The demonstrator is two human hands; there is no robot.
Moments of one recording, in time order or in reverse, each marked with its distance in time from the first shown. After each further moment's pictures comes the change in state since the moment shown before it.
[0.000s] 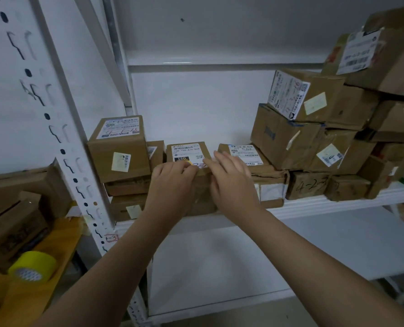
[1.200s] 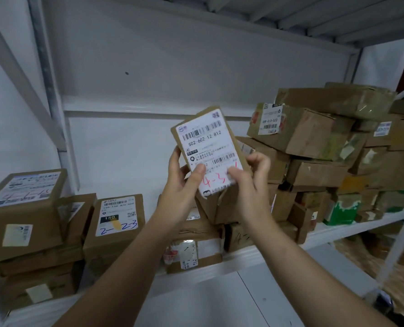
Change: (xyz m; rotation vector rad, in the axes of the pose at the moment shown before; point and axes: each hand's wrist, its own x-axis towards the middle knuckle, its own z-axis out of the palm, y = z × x) left_hand 0.121 0.124 -0.016 -1.604 -0.023 -0.261; right_hand 0.049 0.098 -0.127 0.996 0.359 0.482
